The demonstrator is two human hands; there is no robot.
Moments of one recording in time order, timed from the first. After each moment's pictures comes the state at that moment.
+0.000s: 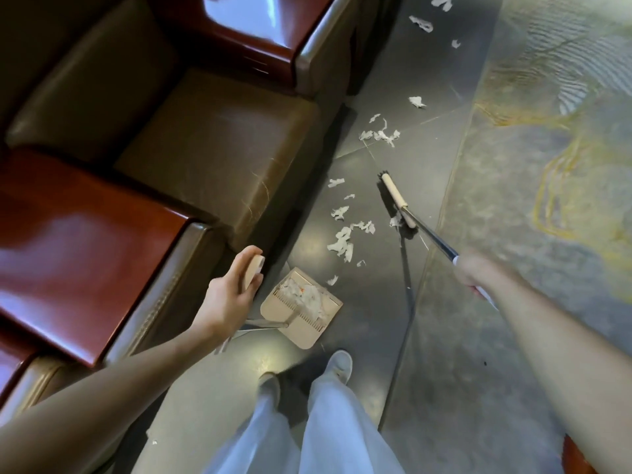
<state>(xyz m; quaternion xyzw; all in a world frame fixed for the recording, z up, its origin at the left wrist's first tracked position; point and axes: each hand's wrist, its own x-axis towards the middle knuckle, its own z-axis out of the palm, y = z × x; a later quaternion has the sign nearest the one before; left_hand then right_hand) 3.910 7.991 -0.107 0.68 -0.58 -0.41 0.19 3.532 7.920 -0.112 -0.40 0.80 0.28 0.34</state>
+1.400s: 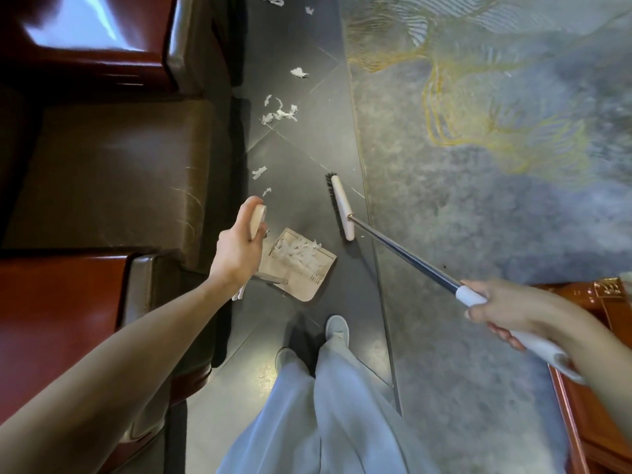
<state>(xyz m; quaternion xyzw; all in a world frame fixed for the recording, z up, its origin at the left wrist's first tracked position) 3.867 7.945 -0.116 0.54 -0.69 -0.45 0.17 3.562 8.173 -0.030 -0.21 0.82 0.02 0.53</state>
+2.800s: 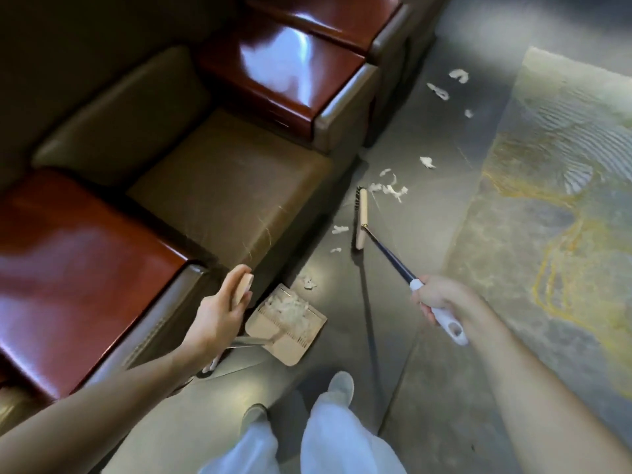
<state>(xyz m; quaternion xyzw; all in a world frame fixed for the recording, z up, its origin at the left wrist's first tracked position) 3.903 7.919 -0.110 0.73 -0.52 -0.38 0.24 3.563 7.820 -0.065 -0.45 0.72 0.14 0.51</state>
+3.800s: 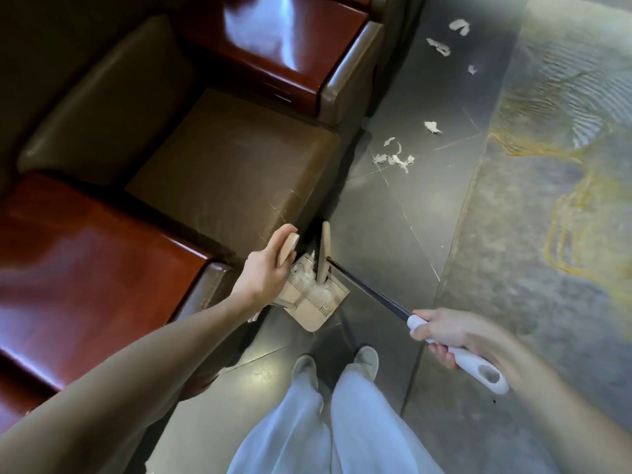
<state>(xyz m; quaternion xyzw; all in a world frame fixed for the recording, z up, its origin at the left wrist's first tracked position) 3.924 7.842 -0.116 0.64 -0.62 -0.40 0.21 3.625 7.888 -0.072 -0.24 0.70 0.11 0.67</state>
